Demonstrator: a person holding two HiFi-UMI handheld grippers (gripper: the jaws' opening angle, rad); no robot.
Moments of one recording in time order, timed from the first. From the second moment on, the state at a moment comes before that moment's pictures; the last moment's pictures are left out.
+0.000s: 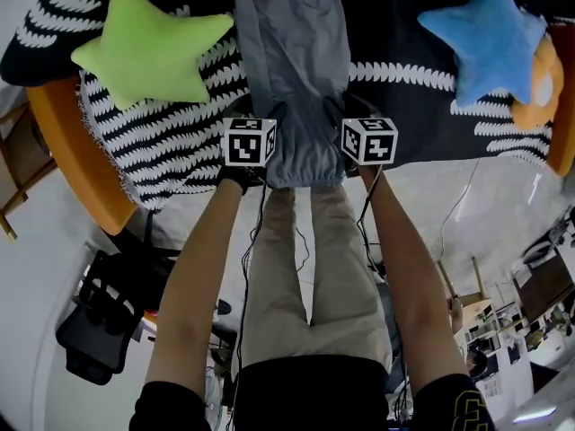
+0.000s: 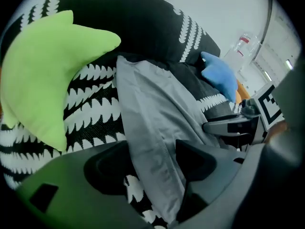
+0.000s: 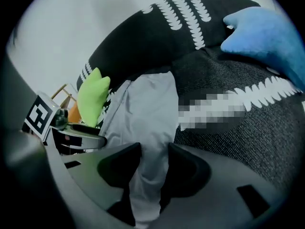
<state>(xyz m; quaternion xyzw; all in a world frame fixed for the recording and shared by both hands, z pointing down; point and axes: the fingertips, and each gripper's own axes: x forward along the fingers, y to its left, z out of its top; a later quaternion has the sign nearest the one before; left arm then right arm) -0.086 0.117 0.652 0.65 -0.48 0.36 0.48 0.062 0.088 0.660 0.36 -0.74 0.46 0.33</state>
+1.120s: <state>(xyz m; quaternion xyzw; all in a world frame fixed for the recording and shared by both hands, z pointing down) -0.065 0.226 0.491 0.72 -0.46 0.31 0.41 0.109 0.196 0.508 0.32 -0.77 0.47 0.30</state>
